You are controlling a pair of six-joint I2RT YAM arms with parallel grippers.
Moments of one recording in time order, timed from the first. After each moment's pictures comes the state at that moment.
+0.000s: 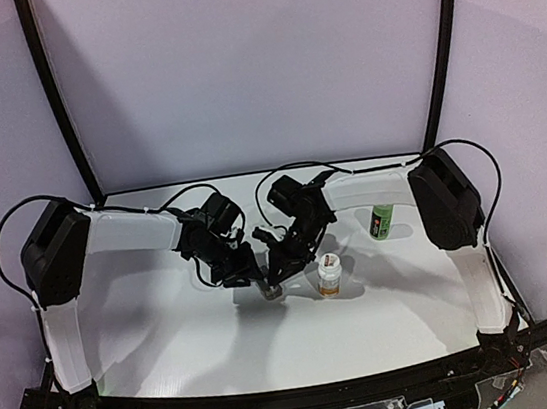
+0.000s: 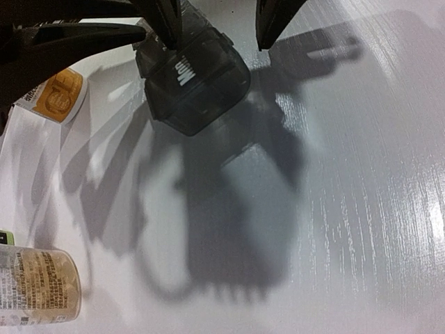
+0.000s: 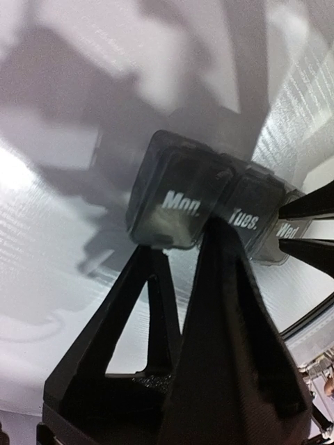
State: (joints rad) left arm -0.73 2.00 1.34 -0.46 0.30 -0.76; right arm 0.79 2.25 1.75 -0.77 -0.58 0.26
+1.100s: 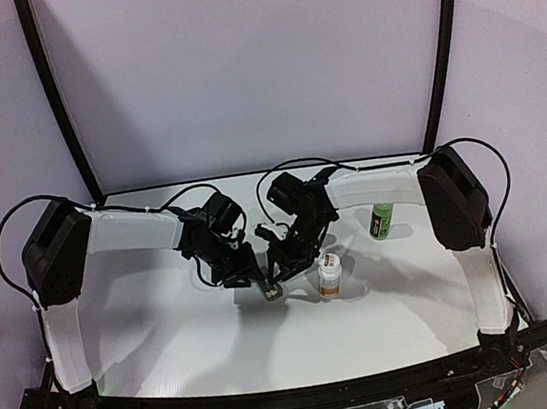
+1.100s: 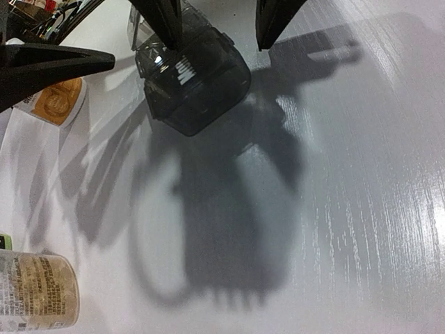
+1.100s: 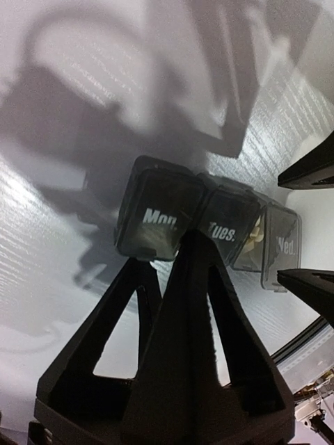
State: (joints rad) left arm -0.73 2.01 1.36 -0.48 0.30 -0.76; right arm 0.80 2.19 1.72 -0.79 -0.48 0.26
